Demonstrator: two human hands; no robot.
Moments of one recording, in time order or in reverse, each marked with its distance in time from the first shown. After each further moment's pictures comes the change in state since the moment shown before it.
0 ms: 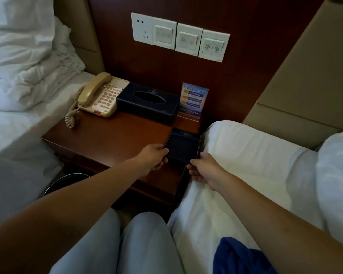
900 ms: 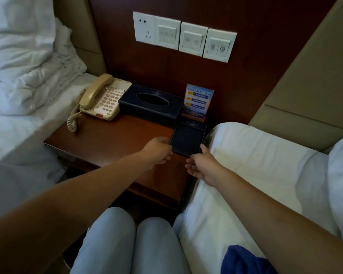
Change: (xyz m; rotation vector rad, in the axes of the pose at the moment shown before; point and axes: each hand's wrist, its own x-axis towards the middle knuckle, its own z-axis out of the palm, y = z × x) left_hand 0.026 0.021 -0.005 0.028 0.000 0.068; right_hand 0.023 -0.021 0.026 0.166 0.011 0.012
